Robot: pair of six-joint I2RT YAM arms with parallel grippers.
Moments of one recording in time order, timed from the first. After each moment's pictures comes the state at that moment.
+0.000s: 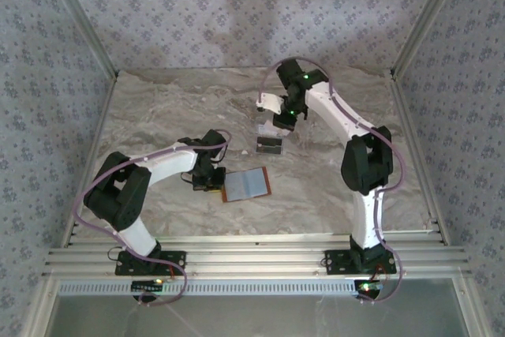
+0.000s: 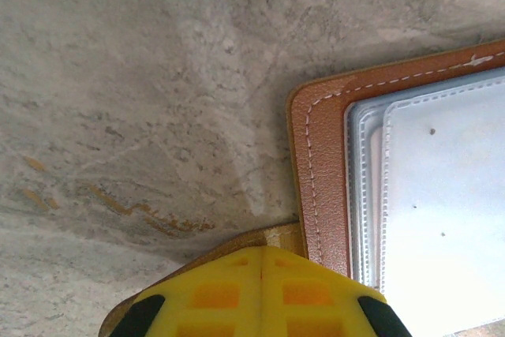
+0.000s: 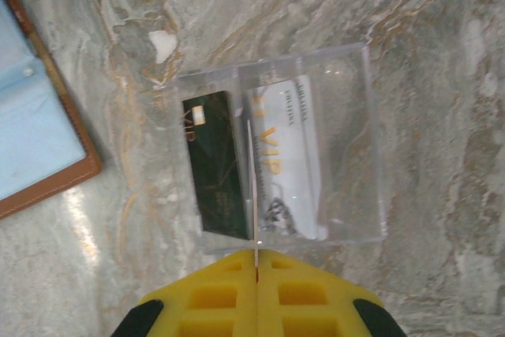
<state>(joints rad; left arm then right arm) -0.60 1.66 0.95 -0.73 0.15 -0.60 0.44 2.05 1.93 -1.13 -0.21 -0.88</state>
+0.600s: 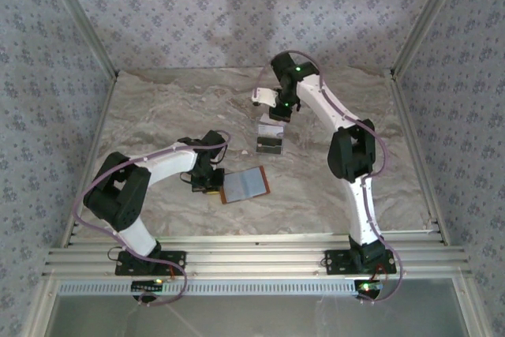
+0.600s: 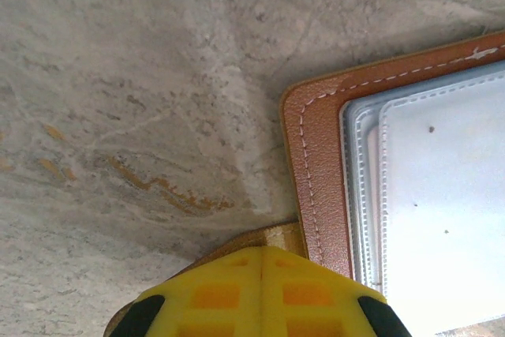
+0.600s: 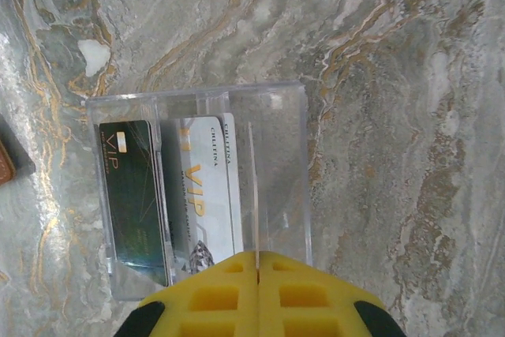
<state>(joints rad) -0.60 1.66 0.95 -0.77 0.14 -0.61 0.43 2.26 2.19 -1.20 -0.19 -0.96</state>
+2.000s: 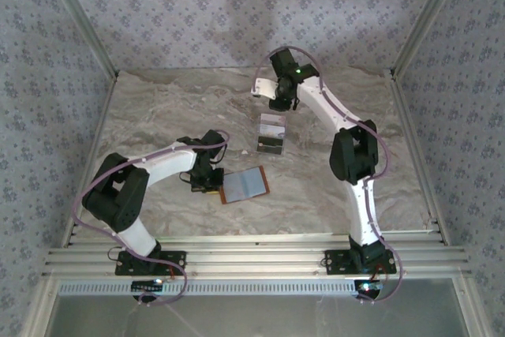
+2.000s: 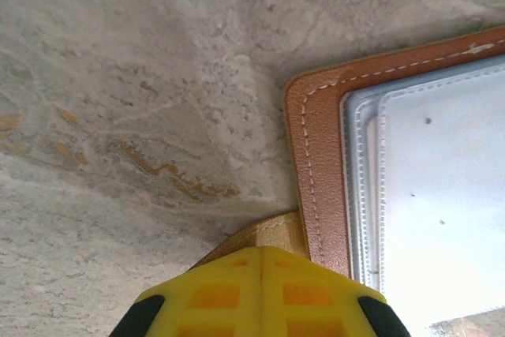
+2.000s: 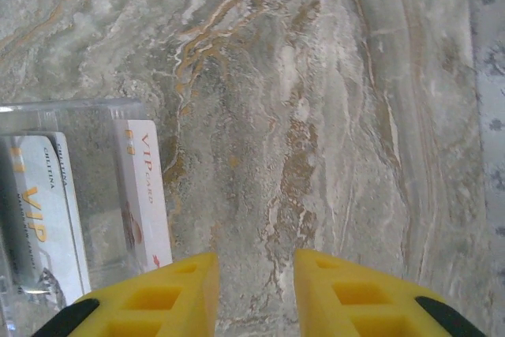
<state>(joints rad) -0.60 1.65 0.96 -0.79 0.14 -0.63 0.44 2.20 2.11 -0.95 0.01 -0.94</state>
